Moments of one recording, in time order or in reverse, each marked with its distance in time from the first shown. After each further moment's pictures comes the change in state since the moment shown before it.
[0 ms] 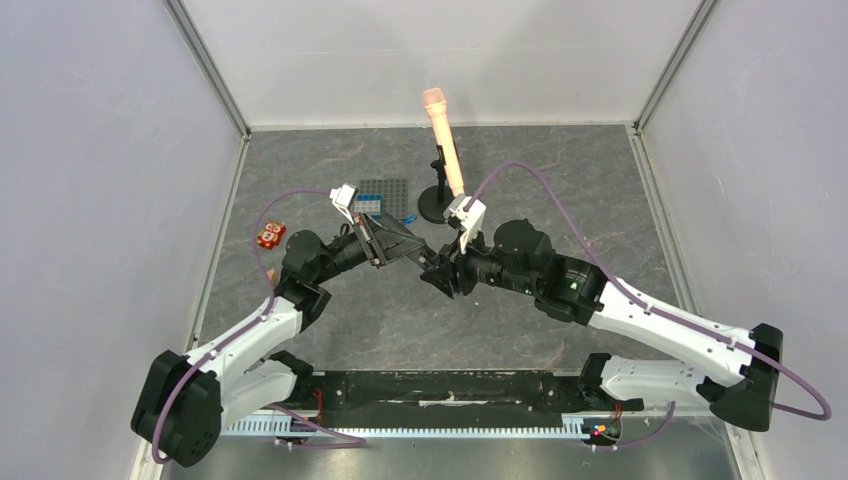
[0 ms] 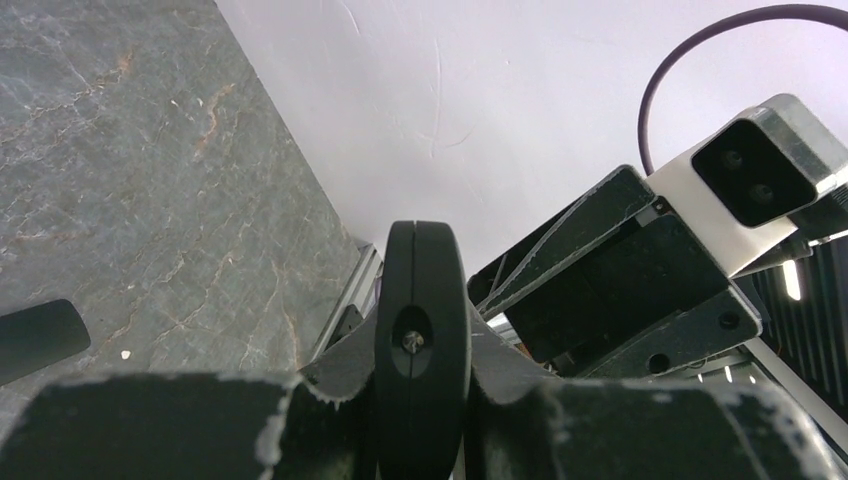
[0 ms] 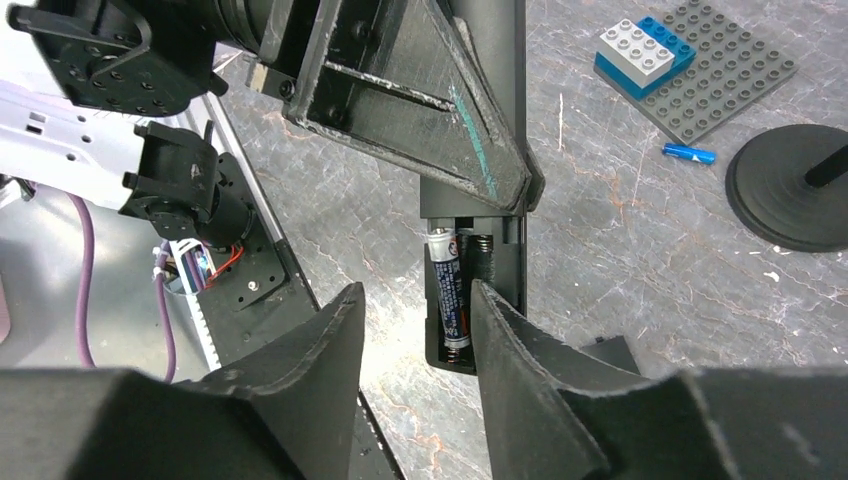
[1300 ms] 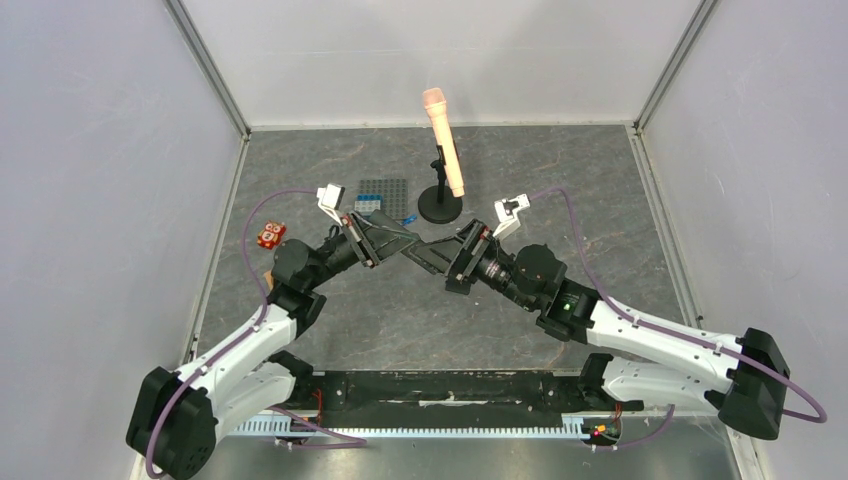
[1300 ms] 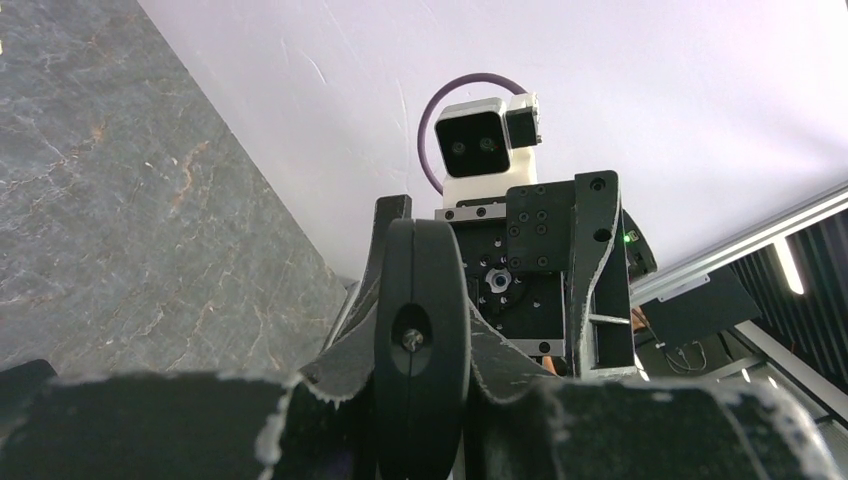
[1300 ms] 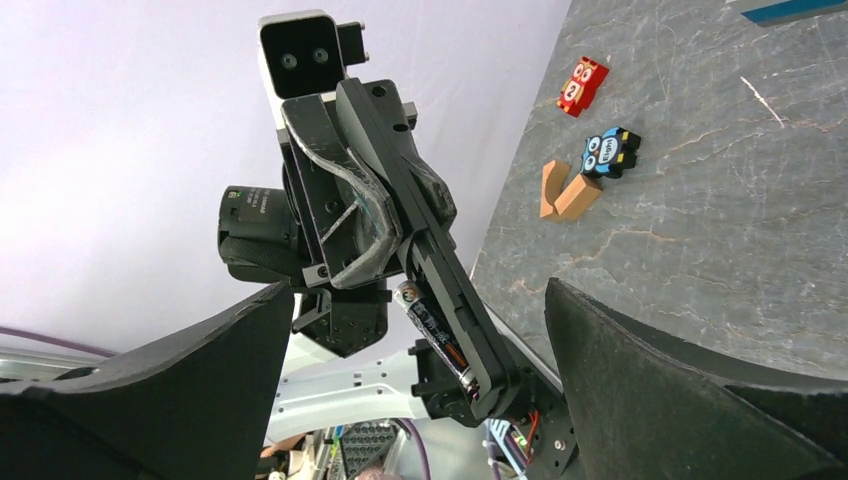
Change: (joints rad) left arm 0.000 -0.082 -0.013 0.064 -0.050 -0.002; right arm 0.000 -0.071 -0.294 0.536 0.185 0.895
